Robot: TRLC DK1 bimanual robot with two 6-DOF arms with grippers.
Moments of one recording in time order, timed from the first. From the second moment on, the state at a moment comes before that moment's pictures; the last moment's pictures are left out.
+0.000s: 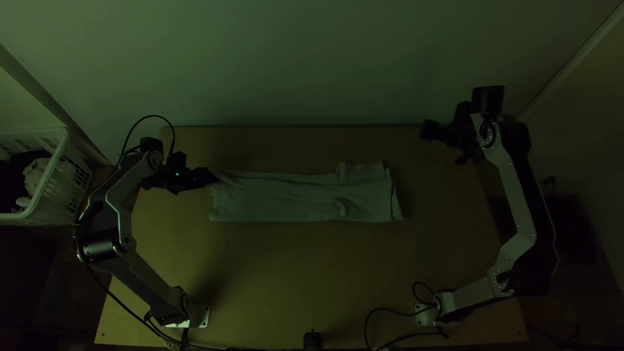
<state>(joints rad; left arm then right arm) 0.27 1.82 1.37 -0.78 0.57 0.16 0.02 1.61 1.73 -0.92 -0.12 0.23</state>
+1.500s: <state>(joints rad) -0.04 1.77 1.21 -0.54 0.36 -0.08 0.02 1.36 1.50 -0.92 -0.11 0.28</state>
